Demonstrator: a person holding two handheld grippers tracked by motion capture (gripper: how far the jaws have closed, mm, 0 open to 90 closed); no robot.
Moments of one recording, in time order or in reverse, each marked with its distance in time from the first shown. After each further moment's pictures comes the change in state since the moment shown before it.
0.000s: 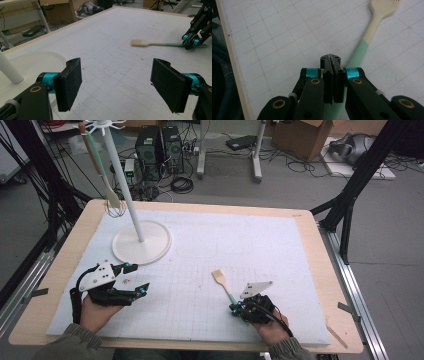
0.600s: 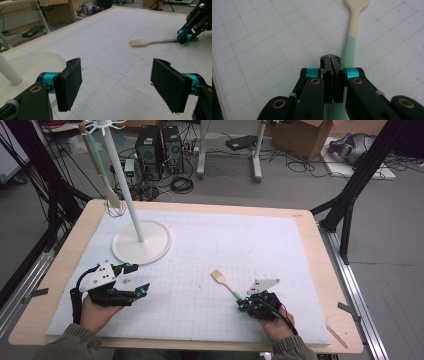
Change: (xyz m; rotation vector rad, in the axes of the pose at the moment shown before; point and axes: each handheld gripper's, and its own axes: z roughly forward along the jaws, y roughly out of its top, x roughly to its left) left arm -0.001 0.000 0.000 -0.001 -0.003 0.006; right arm -0.015 -0.006 -0.009 0.000 -0.075 0.026
